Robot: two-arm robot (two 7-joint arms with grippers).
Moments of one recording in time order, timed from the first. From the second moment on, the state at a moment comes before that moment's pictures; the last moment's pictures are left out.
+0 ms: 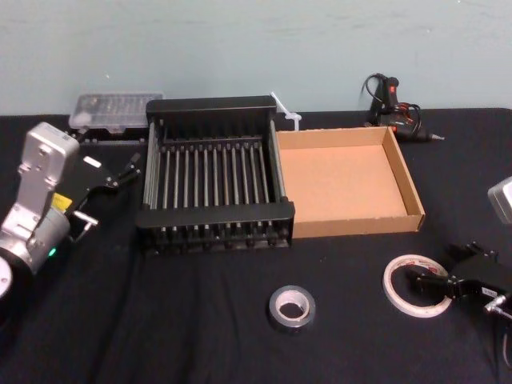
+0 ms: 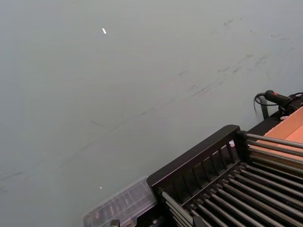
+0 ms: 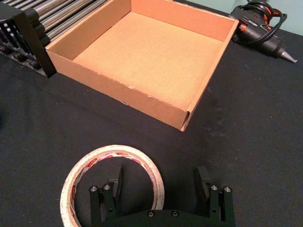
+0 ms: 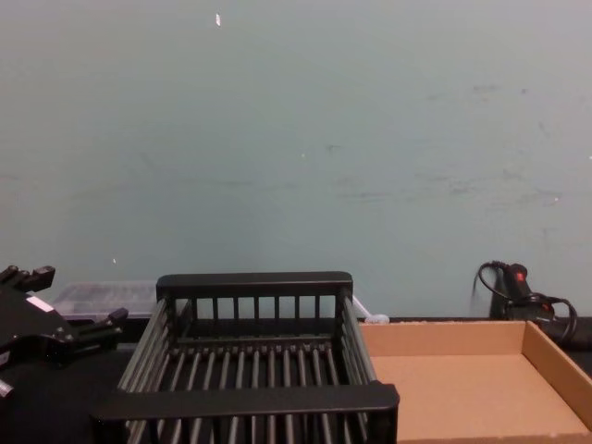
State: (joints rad) left arm -0.20 0.60 0.45 -1.41 -0.25 -0.12 0.03; right arm -0.09 0.70 -0.22 -1.67 0.42 0.40 0.33
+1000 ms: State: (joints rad) left arm -0.20 0.60 0.45 -1.41 -0.25 -0.12 0.03; right arm -0.09 0.69 -0.21 -1.66 0.40 0.41 0.36
